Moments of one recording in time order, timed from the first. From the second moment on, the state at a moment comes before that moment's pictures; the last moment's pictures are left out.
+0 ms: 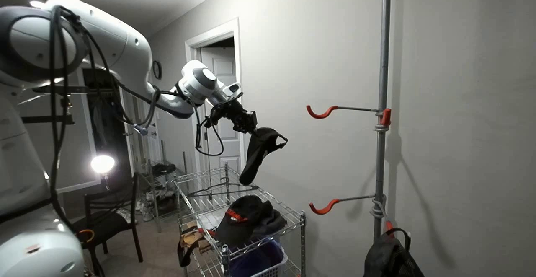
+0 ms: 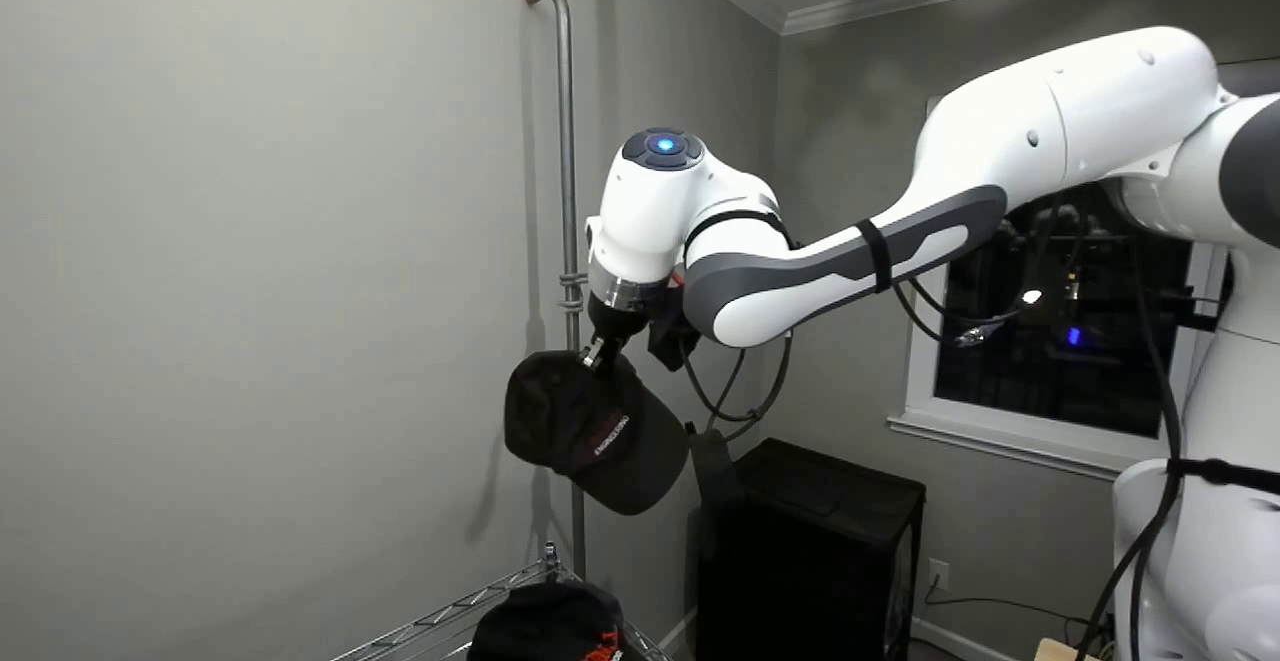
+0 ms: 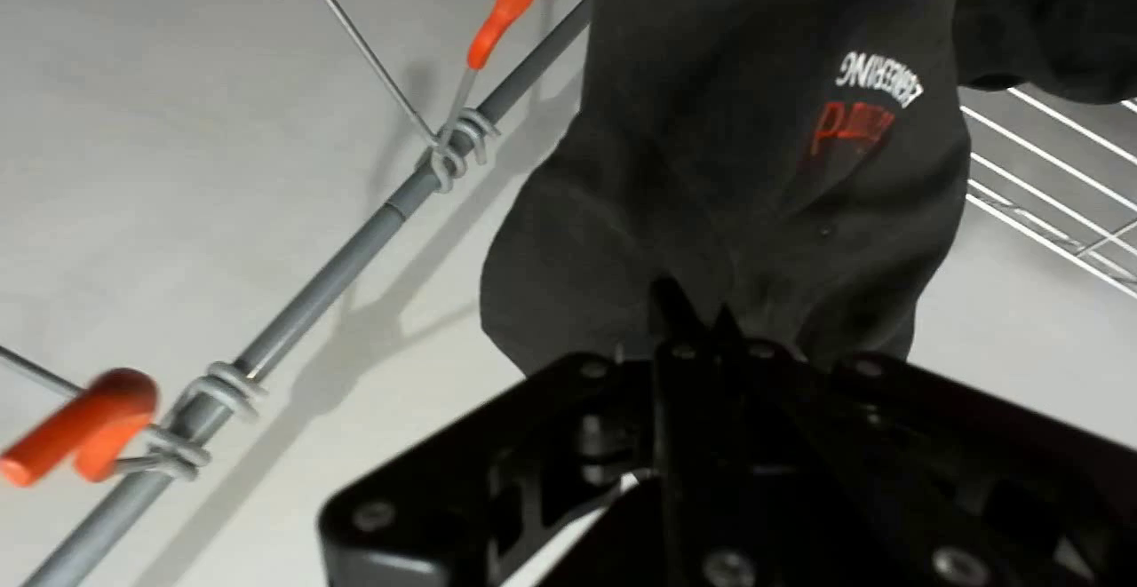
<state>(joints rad) 0.30 -0.16 0.18 -2.05 -0.73 2.23 0.51</state>
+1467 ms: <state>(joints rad) -0.14 -0.49 0.06 -2.34 -0.72 2.39 0.65</state>
